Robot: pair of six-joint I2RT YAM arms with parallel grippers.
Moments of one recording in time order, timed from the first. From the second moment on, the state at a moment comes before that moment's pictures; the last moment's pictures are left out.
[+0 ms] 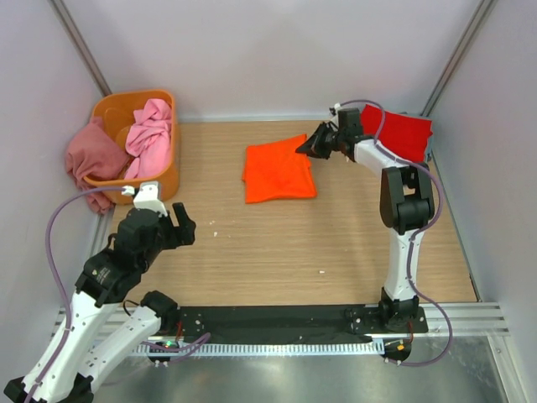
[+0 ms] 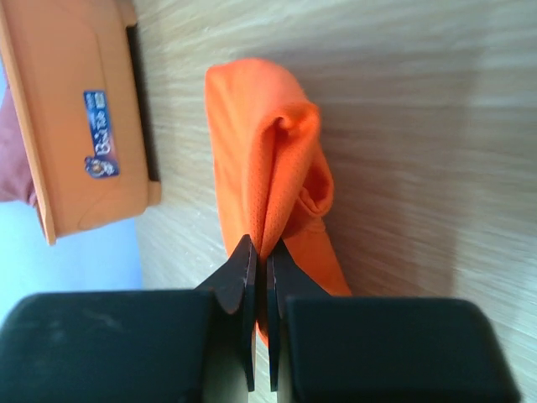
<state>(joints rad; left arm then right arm) -0.52 0.58 0.91 -0.89 -0.32 -0.45 0.19 2.14 1.61 -0.12 -0.60 0.74</state>
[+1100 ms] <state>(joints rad) -0.52 0.58 0.89 -0.88 -0.32 -0.45 -0.11 2.40 2.56 -0.74 -0.52 0.59</state>
